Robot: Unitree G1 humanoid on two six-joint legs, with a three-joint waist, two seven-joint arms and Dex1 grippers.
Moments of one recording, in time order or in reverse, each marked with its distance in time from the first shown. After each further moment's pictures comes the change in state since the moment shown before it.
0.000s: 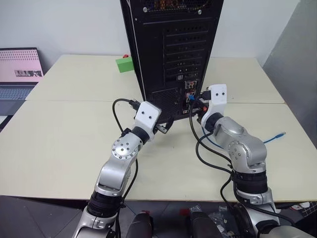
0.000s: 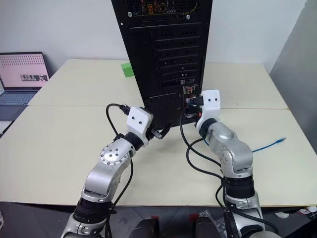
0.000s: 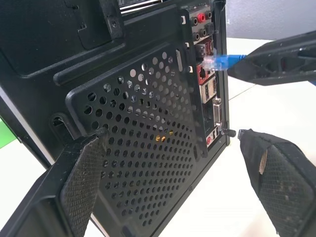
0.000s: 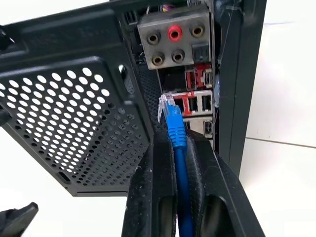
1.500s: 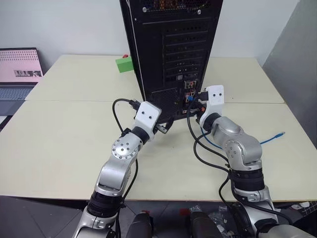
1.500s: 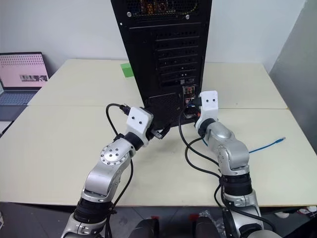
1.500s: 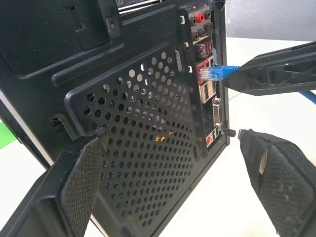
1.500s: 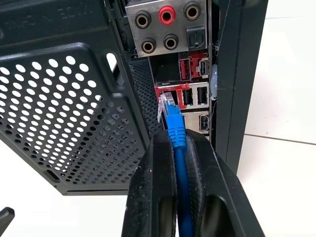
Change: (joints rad) left arm 0.000 0.000 0.000 0.000 0.004 0.000 -0.001; right arm -0.018 0.012 0.007 0.063 -0.044 -0.038 0.020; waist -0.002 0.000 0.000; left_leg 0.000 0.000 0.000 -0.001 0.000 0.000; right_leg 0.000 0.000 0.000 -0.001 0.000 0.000
